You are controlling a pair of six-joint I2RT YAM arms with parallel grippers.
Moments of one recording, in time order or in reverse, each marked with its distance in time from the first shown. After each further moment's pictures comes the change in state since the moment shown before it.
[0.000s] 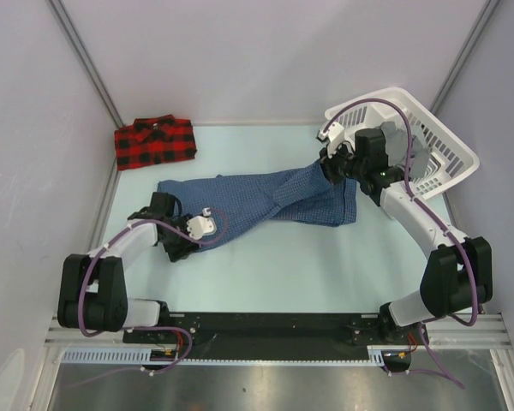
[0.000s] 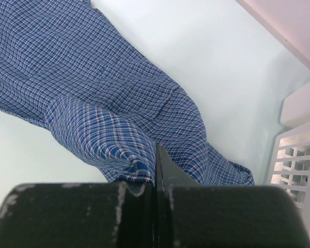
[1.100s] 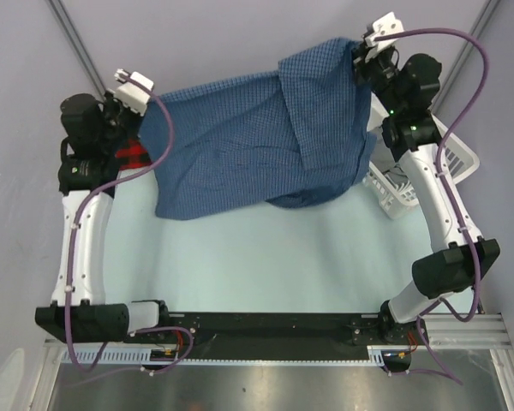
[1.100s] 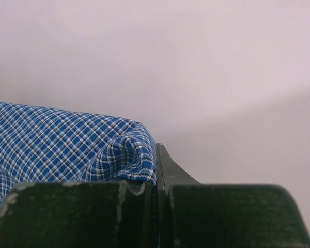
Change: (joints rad) left arm 0.125 -0.063 0.904 0.171 -0.014 -0.504; right arm -0.071 0.135 0.647 0.275 0.163 0.076
